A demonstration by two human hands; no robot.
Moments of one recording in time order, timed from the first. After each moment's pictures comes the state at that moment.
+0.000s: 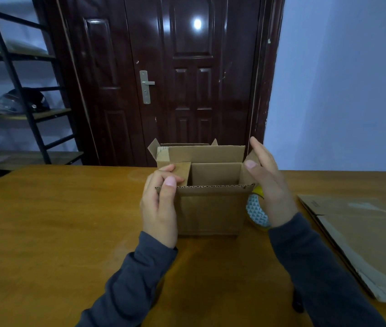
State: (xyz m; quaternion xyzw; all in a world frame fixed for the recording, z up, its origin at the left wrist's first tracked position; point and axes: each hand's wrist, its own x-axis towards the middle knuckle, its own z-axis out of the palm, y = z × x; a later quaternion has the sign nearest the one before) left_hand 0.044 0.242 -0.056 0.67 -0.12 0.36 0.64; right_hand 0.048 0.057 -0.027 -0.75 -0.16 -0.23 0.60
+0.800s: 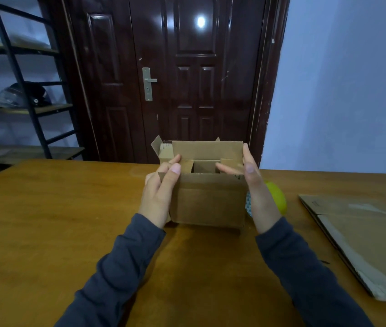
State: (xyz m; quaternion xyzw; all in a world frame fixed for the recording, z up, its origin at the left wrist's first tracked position) left_hand 0.076 0.270 -0.057 0.75 -0.12 0.19 0.62; right_hand 0.065 0.076 -0.039 -0.75 -0.18 -0.14 0.62
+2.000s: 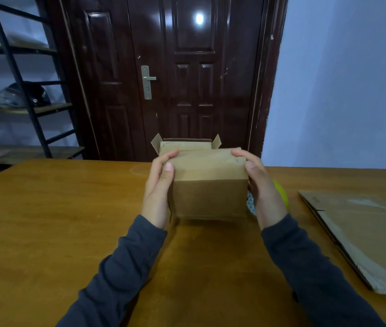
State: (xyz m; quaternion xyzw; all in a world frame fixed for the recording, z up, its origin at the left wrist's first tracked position) left_hand 0.056 0.262 -0.051 0.65 -0.15 0.20 0.72; right_hand 0.044 0.073 -0.035 -0.69 -0.15 -0.14 0.69
